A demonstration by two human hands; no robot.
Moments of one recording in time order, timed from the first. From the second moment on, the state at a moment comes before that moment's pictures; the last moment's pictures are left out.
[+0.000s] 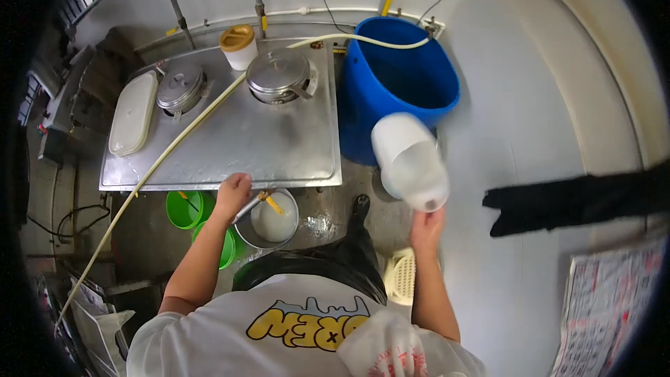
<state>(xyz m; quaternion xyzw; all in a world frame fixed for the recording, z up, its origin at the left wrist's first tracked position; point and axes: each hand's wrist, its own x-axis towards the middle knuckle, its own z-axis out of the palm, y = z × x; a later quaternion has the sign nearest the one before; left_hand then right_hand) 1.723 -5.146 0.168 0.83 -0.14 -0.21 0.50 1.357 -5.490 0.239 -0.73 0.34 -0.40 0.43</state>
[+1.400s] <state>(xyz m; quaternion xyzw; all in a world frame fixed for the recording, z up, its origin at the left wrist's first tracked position) 1.828 -5.502 0.223 0.92 0.15 -0.18 0.32 1.819 -5.964 -0.022 -0.68 0.36 0.12 0.63</state>
